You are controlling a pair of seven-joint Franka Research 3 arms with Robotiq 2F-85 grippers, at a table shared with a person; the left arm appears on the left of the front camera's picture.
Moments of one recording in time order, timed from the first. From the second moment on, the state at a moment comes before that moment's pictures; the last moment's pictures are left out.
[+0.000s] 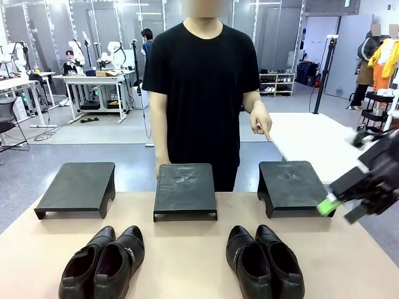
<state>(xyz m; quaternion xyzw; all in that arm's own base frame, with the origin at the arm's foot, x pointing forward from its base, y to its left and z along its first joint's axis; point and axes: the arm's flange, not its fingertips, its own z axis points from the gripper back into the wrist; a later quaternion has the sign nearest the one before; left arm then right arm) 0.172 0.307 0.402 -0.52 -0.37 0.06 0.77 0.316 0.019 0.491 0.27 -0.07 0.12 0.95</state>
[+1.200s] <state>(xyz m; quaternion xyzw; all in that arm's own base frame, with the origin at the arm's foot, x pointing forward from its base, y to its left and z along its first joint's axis) 0.172 0.308 0.403 -0.52 -0.37 0.06 0.77 0.355 0.150 0.396 0.12 -0.01 0.06 0.99</state>
